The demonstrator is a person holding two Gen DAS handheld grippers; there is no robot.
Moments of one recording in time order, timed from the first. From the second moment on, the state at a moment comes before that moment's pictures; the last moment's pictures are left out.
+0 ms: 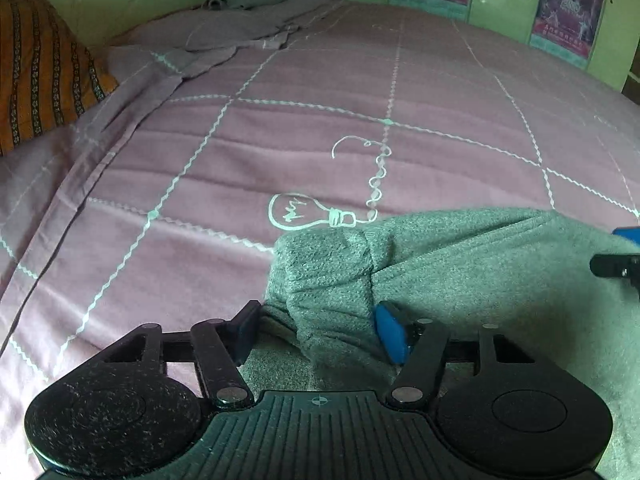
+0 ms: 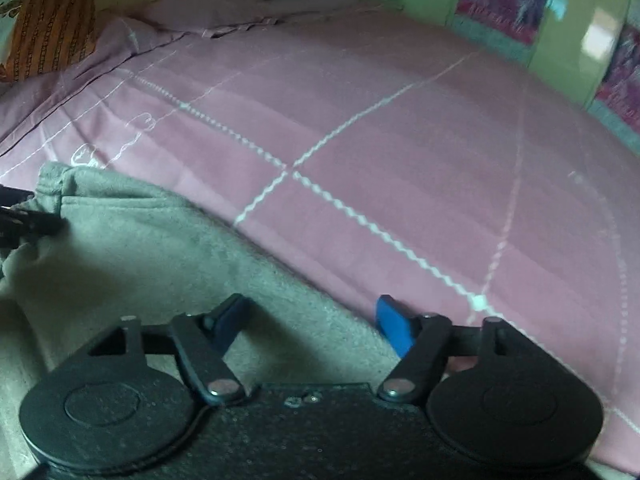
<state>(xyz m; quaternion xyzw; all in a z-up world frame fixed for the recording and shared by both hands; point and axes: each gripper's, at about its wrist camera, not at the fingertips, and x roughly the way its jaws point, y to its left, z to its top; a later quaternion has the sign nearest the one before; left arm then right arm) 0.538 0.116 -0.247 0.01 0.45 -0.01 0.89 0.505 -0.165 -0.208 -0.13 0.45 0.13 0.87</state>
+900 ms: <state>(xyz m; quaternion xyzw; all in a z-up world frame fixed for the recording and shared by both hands) 0.296 0.195 -0.176 -0.14 0.49 0.00 0.86 0.184 -0.128 -0.175 -0.03 0.45 0.17 0.88</state>
